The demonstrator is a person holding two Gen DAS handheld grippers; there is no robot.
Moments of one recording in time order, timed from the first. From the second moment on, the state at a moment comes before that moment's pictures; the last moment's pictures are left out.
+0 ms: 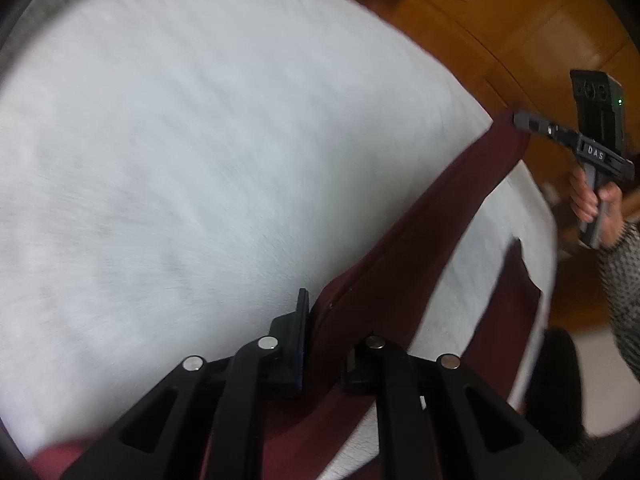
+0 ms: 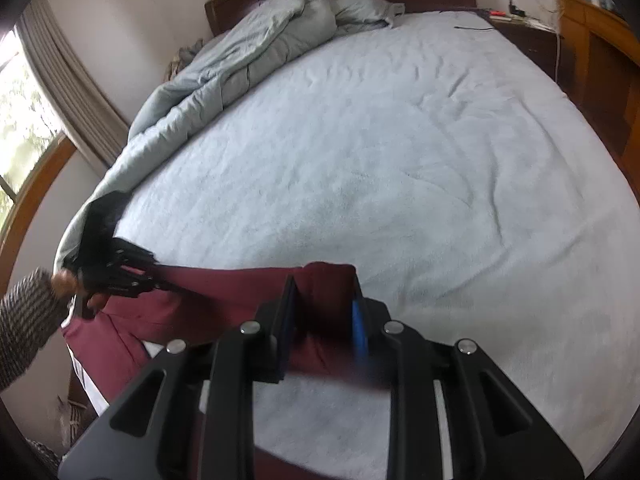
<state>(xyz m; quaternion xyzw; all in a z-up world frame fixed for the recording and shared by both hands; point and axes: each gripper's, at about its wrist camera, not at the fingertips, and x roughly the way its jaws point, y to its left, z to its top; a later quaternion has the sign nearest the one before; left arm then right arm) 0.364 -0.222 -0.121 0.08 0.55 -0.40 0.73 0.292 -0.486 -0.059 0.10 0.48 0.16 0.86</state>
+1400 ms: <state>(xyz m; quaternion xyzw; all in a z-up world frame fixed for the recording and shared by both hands) 0.094 -0.268 -0.154 0.21 0.50 -0.29 0.79 0.053 -0.481 -0.153 0.41 0.55 0.02 0.73</state>
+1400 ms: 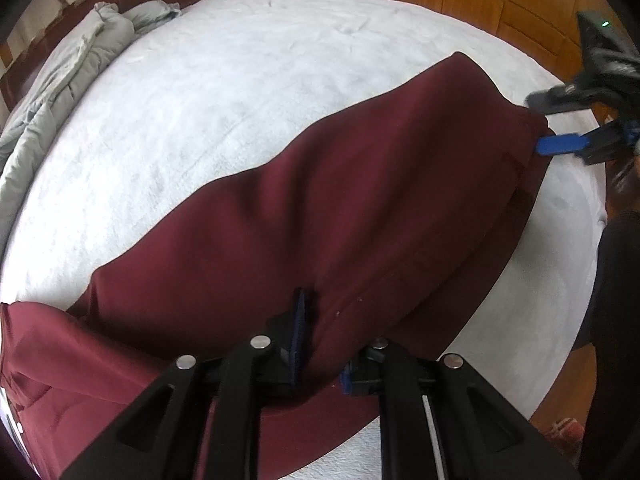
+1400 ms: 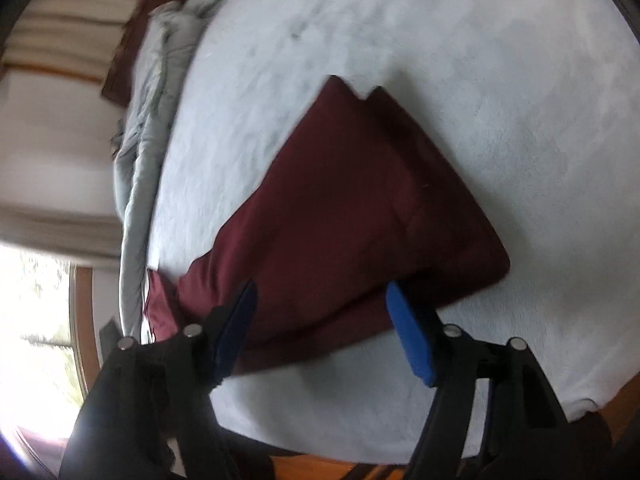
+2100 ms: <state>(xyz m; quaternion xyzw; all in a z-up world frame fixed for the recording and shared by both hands) 0.100 -0.252 -0.159 0.17 0.51 -0.28 0.80 0.048 -0.469 -0.146 0.32 0.59 -0.05 0.74</state>
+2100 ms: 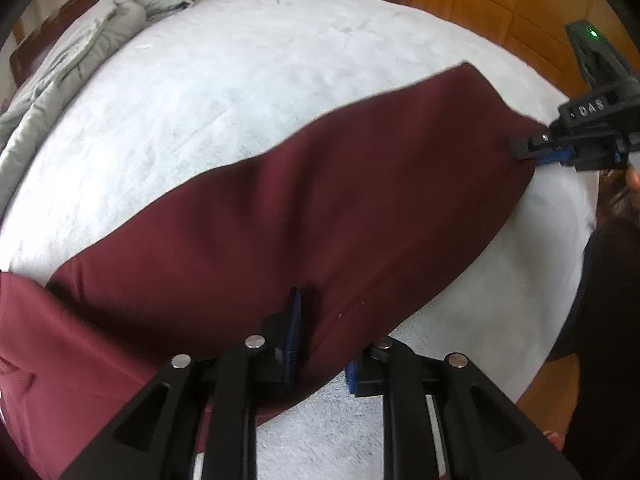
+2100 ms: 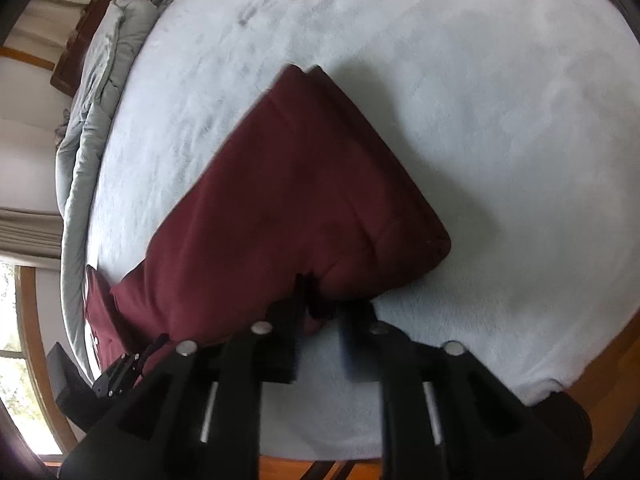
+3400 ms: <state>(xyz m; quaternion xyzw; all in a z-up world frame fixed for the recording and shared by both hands) 0.356 0.106 -0.111 -0.13 0.66 0.07 0.73 0.087 -0.184 -0.171 0.01 0.64 0.24 0.73</state>
